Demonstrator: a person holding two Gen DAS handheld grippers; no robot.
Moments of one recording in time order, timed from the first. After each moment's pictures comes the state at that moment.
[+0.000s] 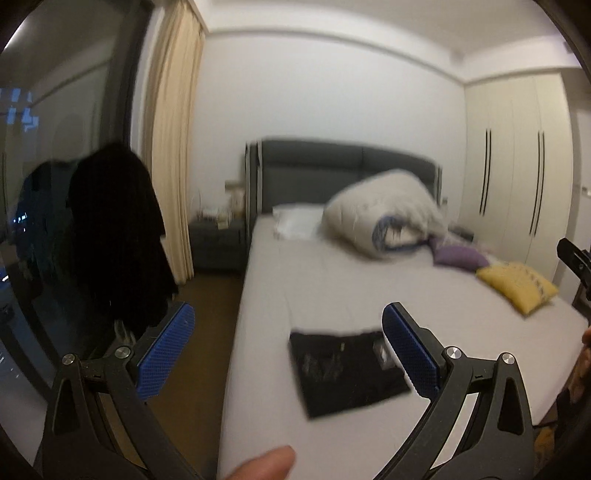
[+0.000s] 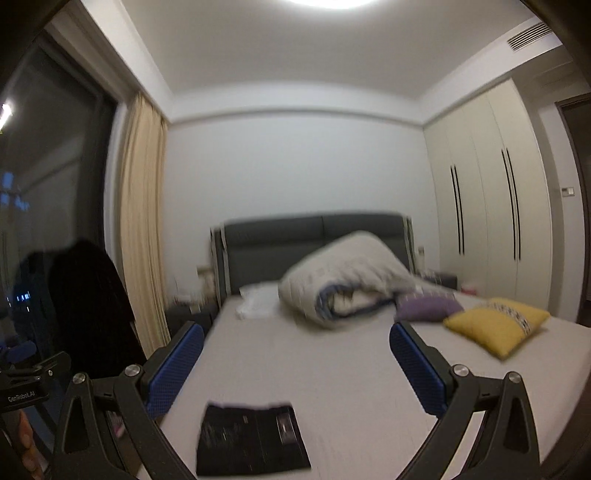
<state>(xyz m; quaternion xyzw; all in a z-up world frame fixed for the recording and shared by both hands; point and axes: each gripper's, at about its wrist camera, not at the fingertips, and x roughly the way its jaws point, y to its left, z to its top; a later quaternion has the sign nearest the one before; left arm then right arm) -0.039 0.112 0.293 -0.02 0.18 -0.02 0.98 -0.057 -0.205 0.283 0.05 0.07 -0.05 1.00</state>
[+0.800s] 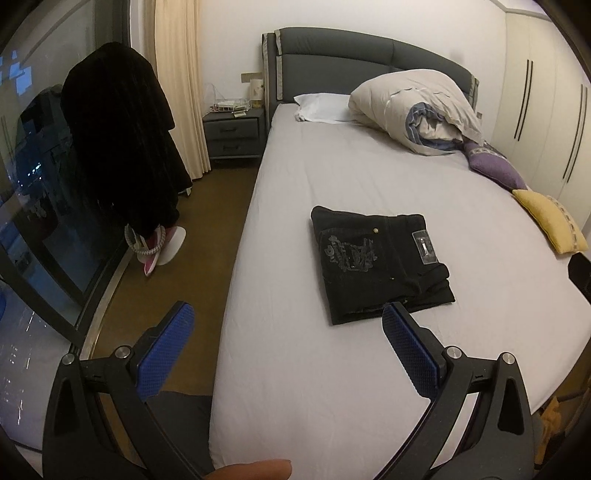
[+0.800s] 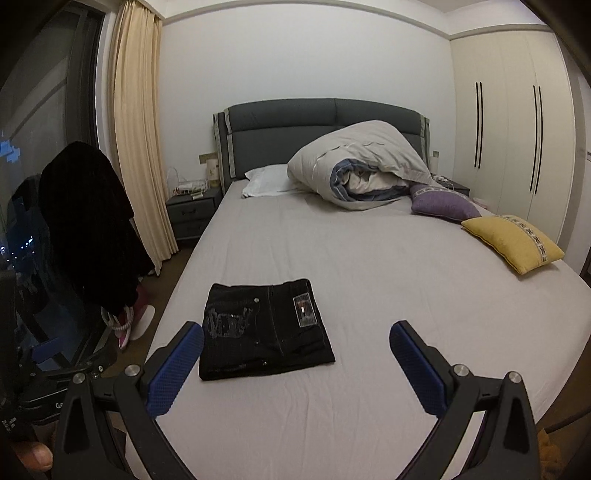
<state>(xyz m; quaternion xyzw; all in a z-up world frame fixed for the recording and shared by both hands) 0.046 0.093 0.131 -0.02 0.38 0.02 0.92 -0.003 -0.154 0.178 0.04 0.28 -0.03 0.96</state>
